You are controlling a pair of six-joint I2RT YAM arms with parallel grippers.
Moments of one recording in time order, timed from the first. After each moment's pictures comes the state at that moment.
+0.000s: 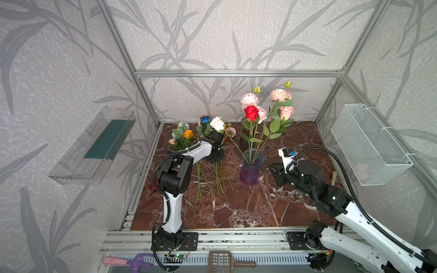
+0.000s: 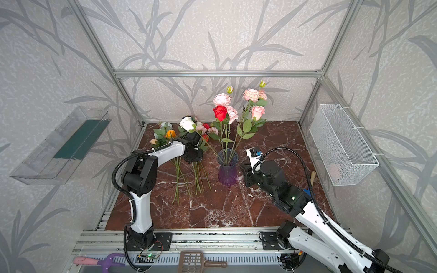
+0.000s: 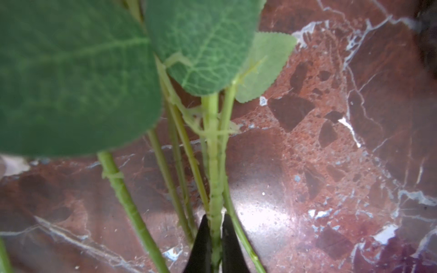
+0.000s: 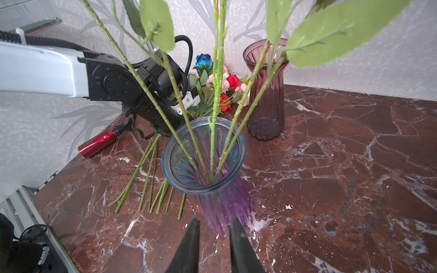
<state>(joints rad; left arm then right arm) -0.39 2.04 1.46 -0.62 -0.03 -0.36 0.71 0.78 0.80 -0.40 0.09 0.28</state>
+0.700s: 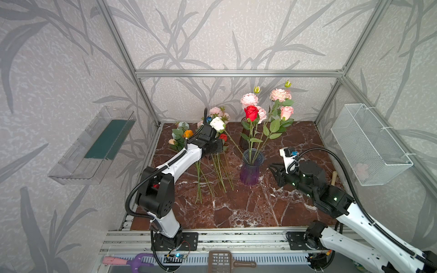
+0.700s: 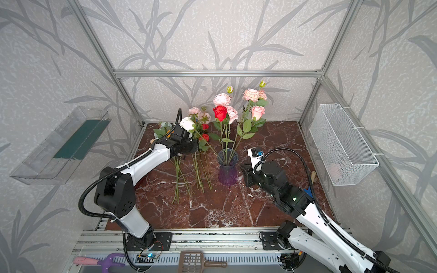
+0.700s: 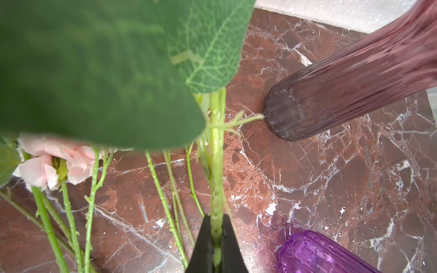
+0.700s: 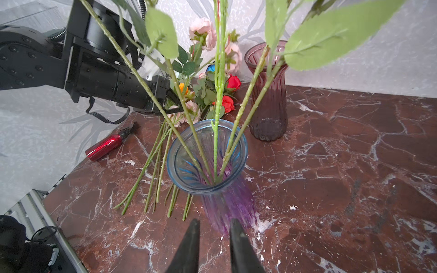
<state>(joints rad) -0.39 1.70 1.33 -0.48 0.00 -0.43 0.71 0.77 0.80 -0.40 0.08 0.30</state>
